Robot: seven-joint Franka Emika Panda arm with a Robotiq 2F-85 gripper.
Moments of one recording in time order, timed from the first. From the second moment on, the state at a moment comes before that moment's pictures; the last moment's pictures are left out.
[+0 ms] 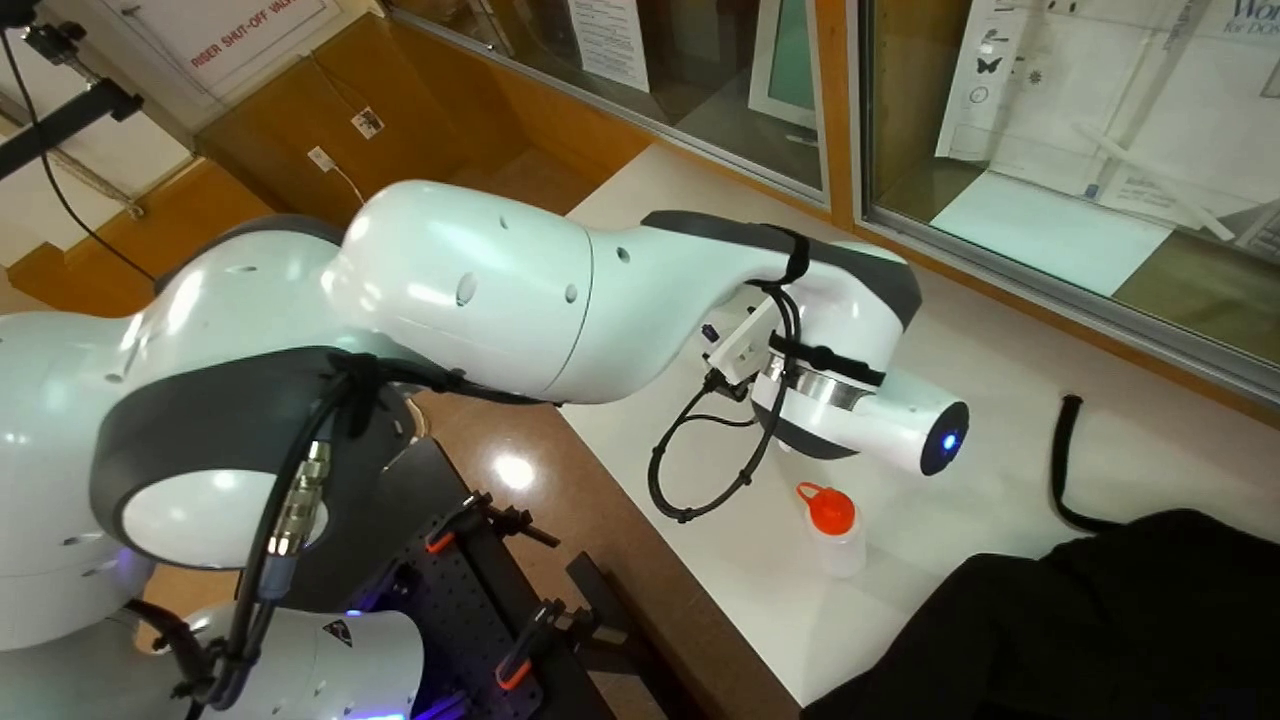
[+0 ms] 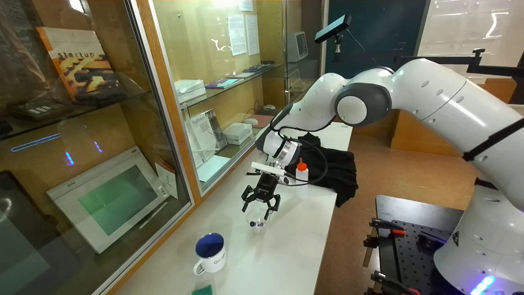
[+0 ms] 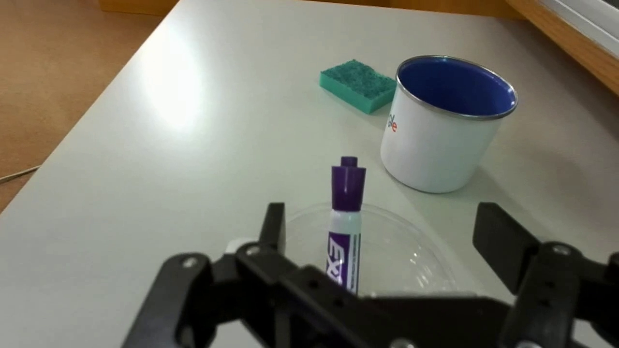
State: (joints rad) arm -0.28 1.02 -0.15 -1.52 1.20 1.69 0.45
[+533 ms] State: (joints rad) arm -0.25 0.81 -0.19 -1.60 1.00 1.66 0.42
